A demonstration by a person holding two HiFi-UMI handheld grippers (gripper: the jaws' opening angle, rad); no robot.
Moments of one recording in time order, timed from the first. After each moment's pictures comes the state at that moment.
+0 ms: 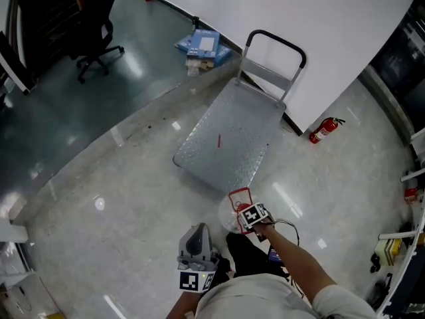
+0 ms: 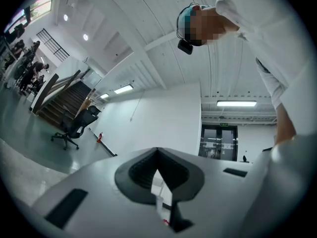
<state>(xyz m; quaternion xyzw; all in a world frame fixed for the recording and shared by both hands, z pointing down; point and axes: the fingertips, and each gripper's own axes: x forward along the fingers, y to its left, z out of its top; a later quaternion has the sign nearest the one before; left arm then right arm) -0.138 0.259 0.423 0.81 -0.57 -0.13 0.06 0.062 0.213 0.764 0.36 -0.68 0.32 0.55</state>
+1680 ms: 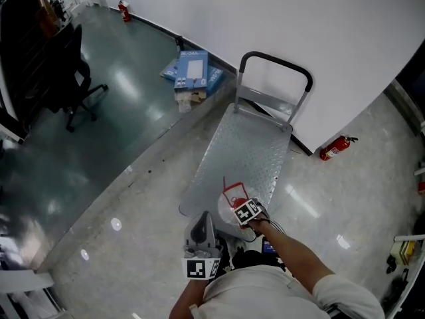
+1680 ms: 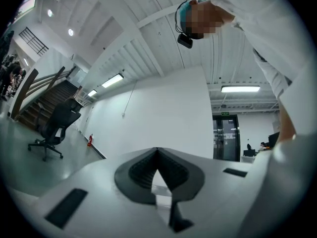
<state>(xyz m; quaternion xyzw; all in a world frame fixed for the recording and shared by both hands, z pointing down) -0.101 -0.160 0.414 0.83 -0.55 -0.09 0.03 0.041 -0.179 0.761 0.37 -0.70 0.30 0.53</state>
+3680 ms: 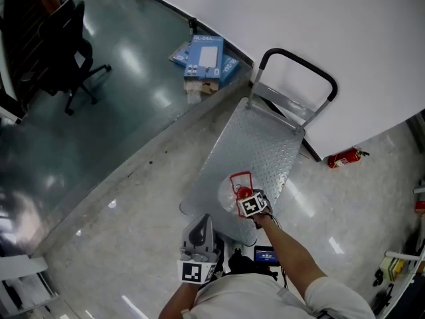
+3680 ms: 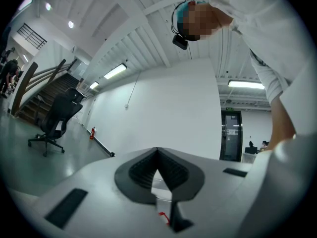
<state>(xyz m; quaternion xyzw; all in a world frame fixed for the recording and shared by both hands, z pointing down) -0.132 -0.259 0.450 0.83 -0.55 -0.06 0.06 0.037 -0.315 0.809 0.41 -0.70 0.30 0.50</state>
